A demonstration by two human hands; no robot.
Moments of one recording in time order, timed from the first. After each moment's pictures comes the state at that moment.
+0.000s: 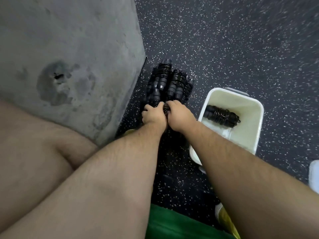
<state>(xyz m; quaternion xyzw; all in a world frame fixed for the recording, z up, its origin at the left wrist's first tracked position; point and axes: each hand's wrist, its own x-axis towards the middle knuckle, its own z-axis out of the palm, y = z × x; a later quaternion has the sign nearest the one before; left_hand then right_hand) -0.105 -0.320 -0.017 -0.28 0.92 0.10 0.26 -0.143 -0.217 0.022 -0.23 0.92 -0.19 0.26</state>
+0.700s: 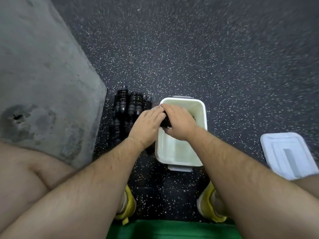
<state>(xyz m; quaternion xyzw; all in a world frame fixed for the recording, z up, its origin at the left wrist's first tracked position) -0.096 -0.237 0.080 0.24 0.96 0.11 -0.07 -0.141 -0.070 0.075 -0.29 0.94 -0.17 0.05</state>
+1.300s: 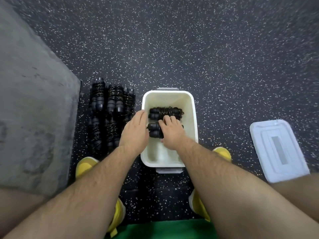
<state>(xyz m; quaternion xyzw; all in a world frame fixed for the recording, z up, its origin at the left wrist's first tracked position) -0.098 -0.216 0.031 0.05 0.98 0.19 0.09 -0.122 -0.047 -0.024 -0.19 0.97 -0.02 0.17</state>
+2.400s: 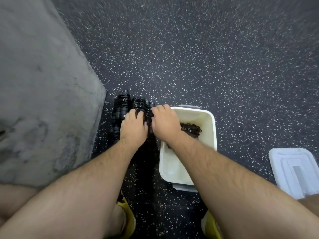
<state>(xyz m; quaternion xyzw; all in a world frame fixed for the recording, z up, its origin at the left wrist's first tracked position) -0.146 -0.286 0.032 -0.06 0.99 0.10 0.04 -0.186 -0.151 0.041 -0.22 0.97 -0.11 -0.01</state>
